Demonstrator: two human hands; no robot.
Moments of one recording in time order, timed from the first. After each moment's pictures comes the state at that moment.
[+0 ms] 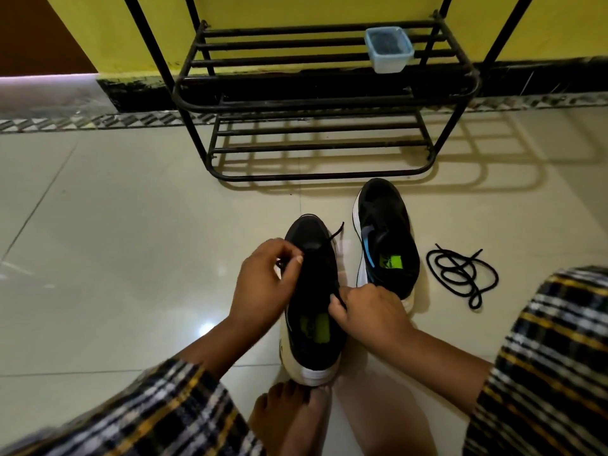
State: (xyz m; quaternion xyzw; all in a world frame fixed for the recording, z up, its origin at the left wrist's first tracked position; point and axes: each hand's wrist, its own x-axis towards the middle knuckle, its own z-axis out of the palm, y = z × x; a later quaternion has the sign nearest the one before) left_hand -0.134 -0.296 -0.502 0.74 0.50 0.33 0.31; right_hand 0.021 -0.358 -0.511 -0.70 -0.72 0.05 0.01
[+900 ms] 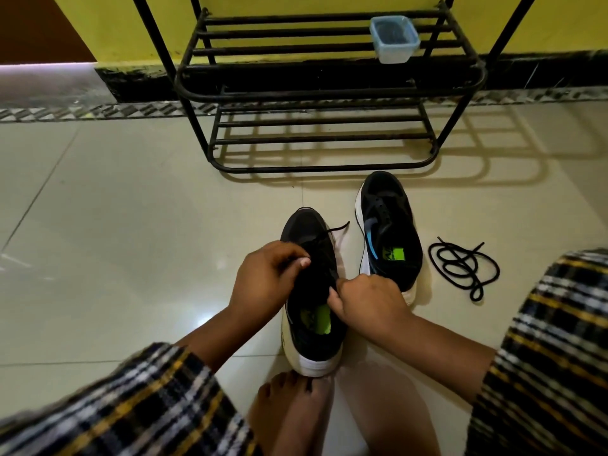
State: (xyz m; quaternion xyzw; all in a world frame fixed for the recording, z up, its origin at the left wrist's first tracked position) left_hand -0.142 -0.293 -0.508 0.75 0.50 0.28 0.32; right_hand 0.018 -0.355 -0.529 -0.69 -0.72 -0.05 0.03
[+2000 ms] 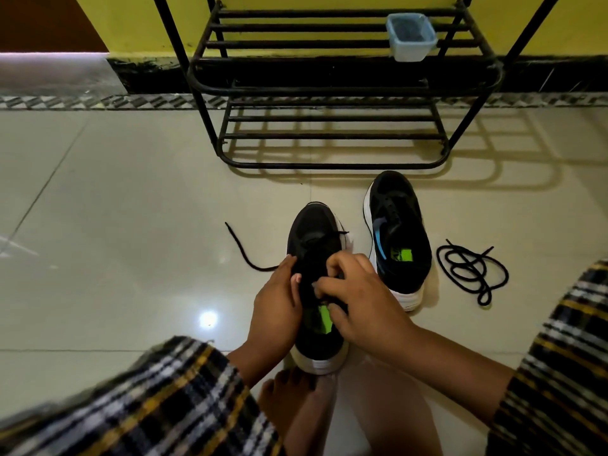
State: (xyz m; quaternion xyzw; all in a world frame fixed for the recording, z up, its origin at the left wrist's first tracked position) left_hand -0.140 -0.333 -0.548 0.68 0.59 0.25 0.35; right_hand 0.008 -0.365 -0.506 -0.57 -0.78 0.15 0.20
